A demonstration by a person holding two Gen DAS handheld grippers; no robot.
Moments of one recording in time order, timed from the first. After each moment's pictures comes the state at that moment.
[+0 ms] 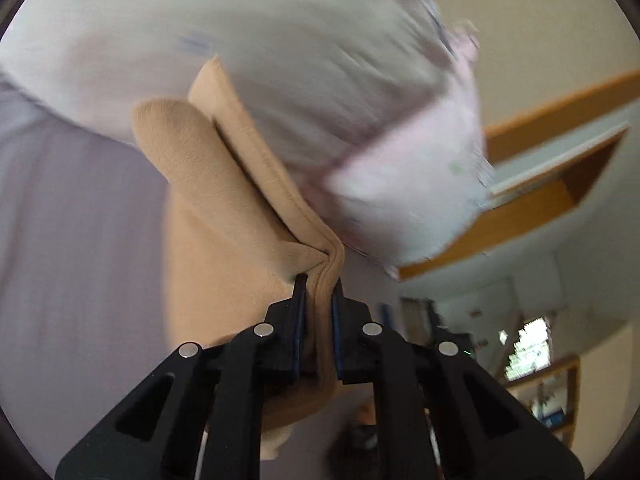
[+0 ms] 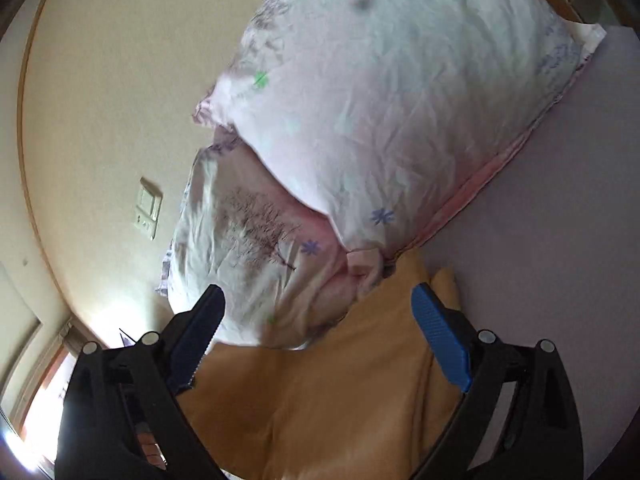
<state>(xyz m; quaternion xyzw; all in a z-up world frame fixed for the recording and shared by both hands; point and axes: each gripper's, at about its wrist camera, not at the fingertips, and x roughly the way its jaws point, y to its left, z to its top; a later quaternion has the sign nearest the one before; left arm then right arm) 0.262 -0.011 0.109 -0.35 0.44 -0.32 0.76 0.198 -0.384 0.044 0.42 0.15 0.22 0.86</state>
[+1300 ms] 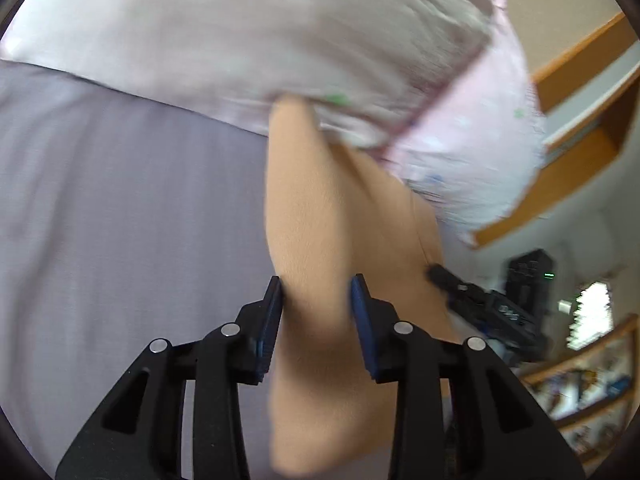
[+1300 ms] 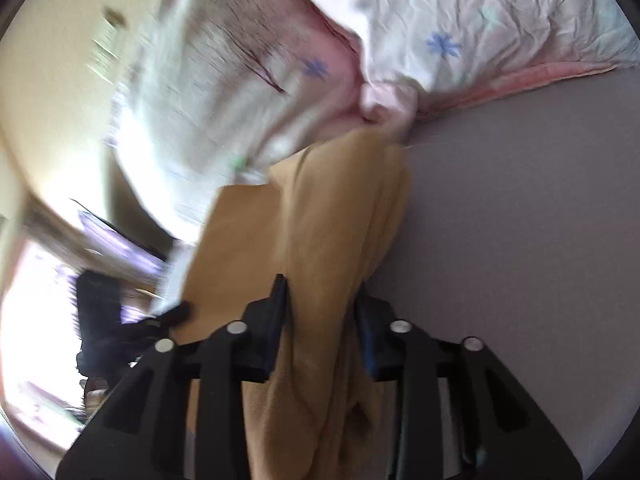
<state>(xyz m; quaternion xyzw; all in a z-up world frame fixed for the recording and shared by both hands) 0.227 0.077 0.043 -0.24 0.45 -0.24 0.83 0.224 -0.269 0.036 0.23 0.39 0.22 0.87</state>
